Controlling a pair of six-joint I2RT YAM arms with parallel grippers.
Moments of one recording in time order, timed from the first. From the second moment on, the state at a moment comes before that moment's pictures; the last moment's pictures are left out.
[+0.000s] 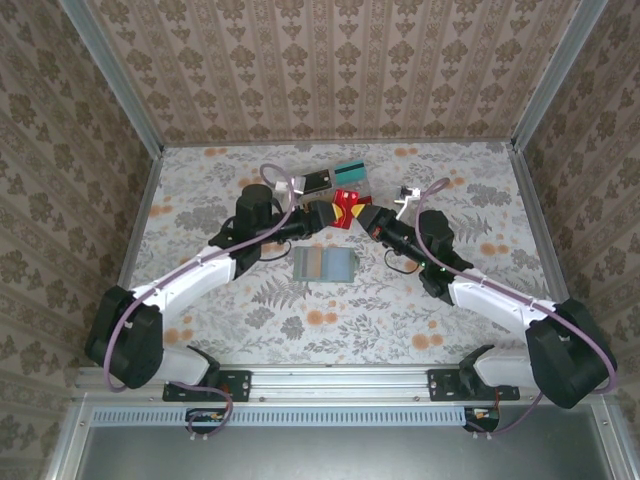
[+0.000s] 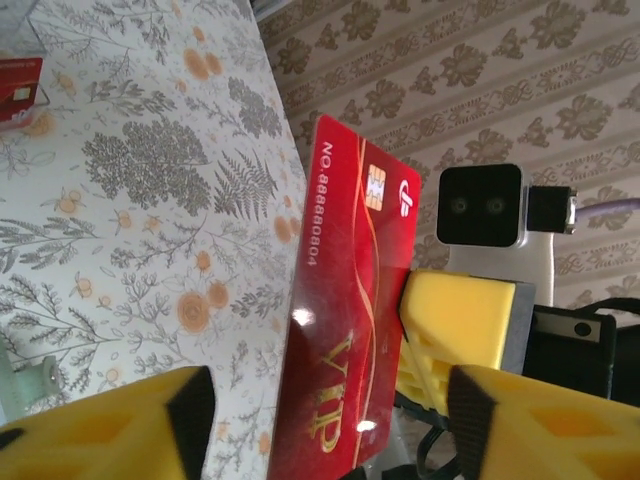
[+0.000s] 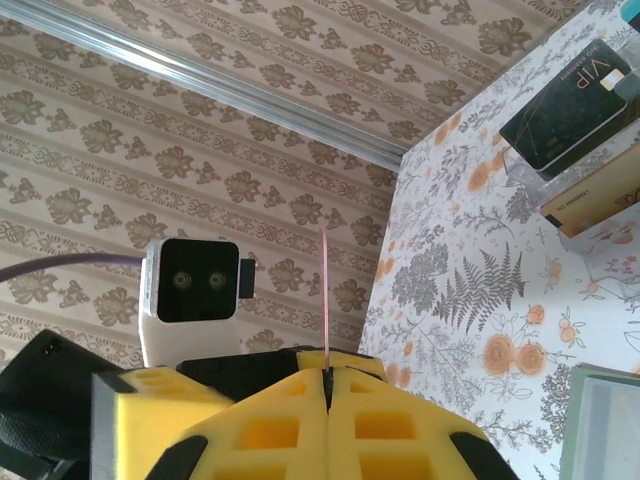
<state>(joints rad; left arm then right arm) -0.61 1.38 0.86 0.26 0.63 -0.99 0.49 1.27 0.62 0.62 -0.29 1.14</state>
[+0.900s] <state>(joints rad) -0.56 1.51 0.91 0.13 0.56 -0.66 0.45 1.31 0.77 0.01 -0.23 1.02</state>
